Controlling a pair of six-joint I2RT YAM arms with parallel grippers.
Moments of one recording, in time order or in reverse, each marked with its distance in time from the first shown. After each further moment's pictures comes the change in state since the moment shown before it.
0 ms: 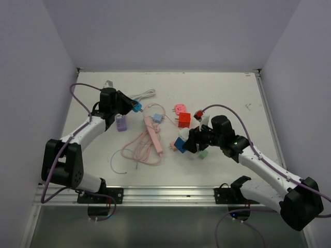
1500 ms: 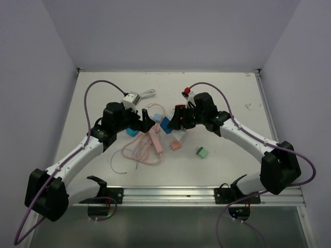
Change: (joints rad) left arm -0.175 -0.319 -0.198 -0.058 0.163 0.721; right arm 0.023 0.413 0.369 0.006 0.031 0.228
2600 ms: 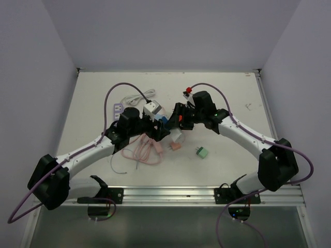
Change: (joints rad) left arm -0.255 0.099 -0.003 0.158 0.041 0.110; right arm -0.003 0.043 0.066 -0.046 -0.082 0.248
